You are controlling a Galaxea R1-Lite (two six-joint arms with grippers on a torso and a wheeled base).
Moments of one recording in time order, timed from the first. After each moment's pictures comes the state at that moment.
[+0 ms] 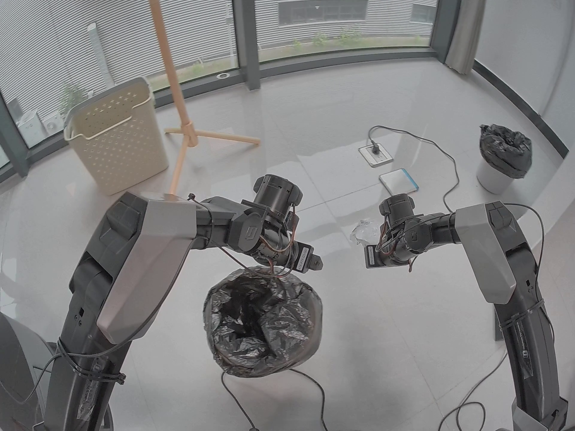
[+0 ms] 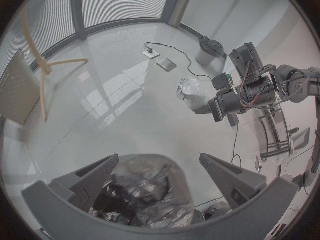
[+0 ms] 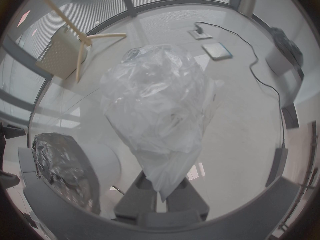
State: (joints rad) left arm -0.56 2.55 -2.00 0.29 -0.06 -0.04; right arm 0.27 2.68 -2.00 0.22 -0.01 0.17
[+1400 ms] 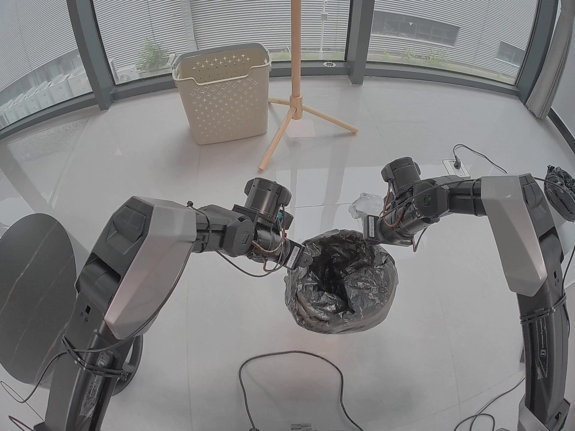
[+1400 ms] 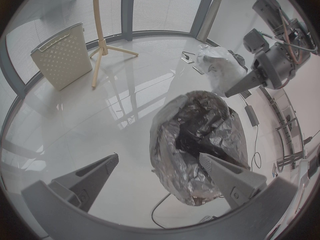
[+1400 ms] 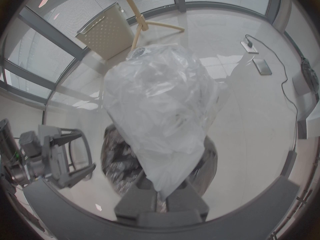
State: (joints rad) left arm -0.51 2.60 -2.00 0.16 -0.03 0.12; right arm 0.32 2.48 -2.00 0.41 0.04 0.34
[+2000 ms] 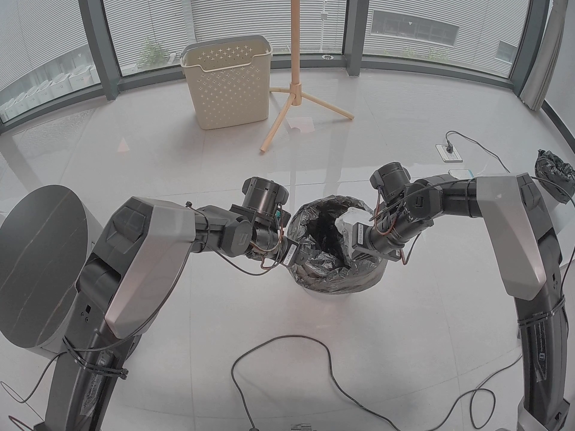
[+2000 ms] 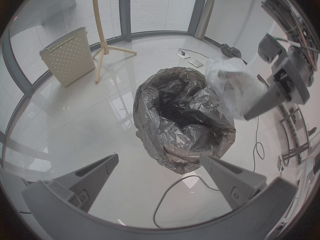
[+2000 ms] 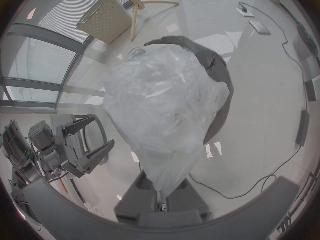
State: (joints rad) left arm -0.51 2.60 -2.00 0.13 0.00 0.15; right arm 0.36 2.47 -2.00 0.51 0.17 0.49
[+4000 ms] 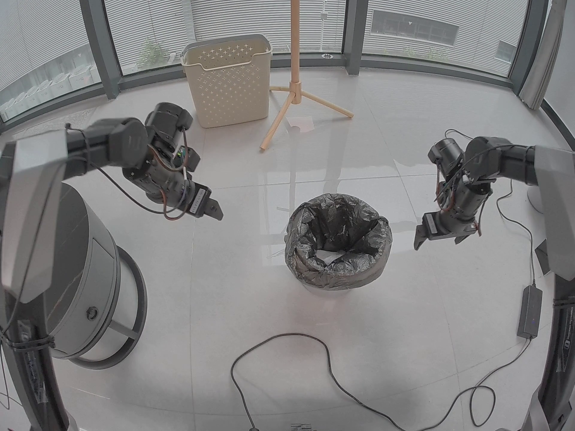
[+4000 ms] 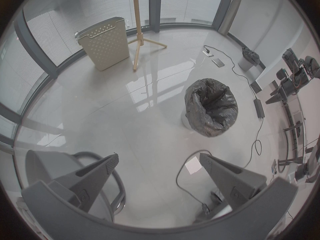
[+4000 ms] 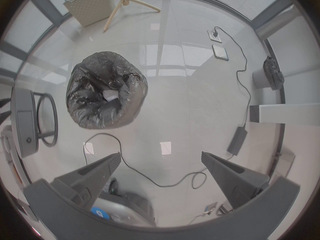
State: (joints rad) left arm -0.27 2.23 -2.00 0.65 -0.01 0.20; right arm 0.19 2.29 -2.00 0.88 -0.17 0.14
